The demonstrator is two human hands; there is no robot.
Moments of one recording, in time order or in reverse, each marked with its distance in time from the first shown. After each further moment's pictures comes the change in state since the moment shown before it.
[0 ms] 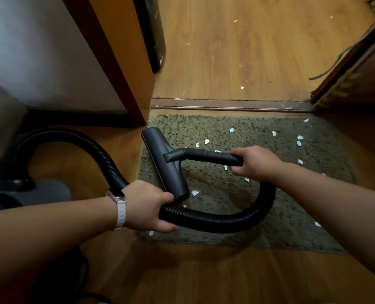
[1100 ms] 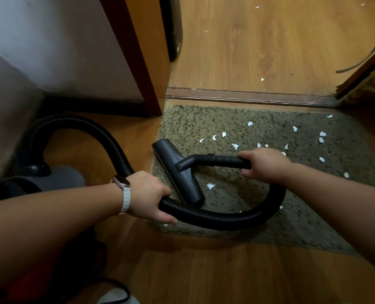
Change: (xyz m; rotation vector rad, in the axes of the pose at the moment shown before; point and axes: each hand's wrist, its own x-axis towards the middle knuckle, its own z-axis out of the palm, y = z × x) left_hand -0.018 -0.035 0.014 0.054 -0.217 -0.039; right_hand 0.016 -0.014 0.030 -0.195 -0.029 -0.095
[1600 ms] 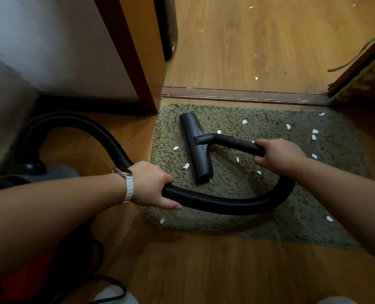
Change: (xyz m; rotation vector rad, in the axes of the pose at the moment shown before) left_hand 0.016 0.000 -0.011 -0.002 0.069 -0.026; right_hand -0.015 0.034 -0.011 0.020 0.070 0.264
